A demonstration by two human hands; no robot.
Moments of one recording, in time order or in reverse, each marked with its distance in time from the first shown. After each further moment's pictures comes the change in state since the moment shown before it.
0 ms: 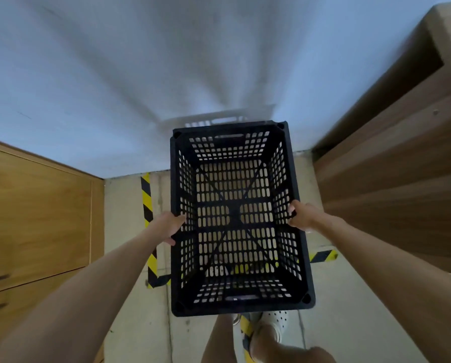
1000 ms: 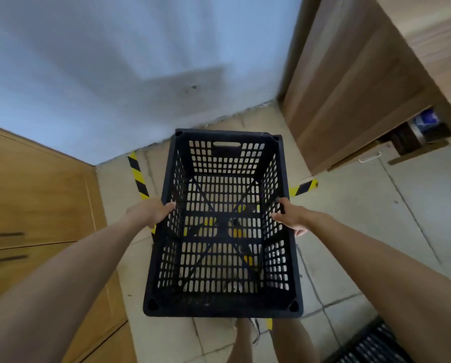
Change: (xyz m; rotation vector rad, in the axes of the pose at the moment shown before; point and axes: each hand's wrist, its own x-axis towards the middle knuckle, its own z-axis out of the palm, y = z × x) left_hand -0.111 -0.129 0.094 0.545 0.094 0.102; right_hand -0.163 0.098 0.217 0.384 -0.105 0.083
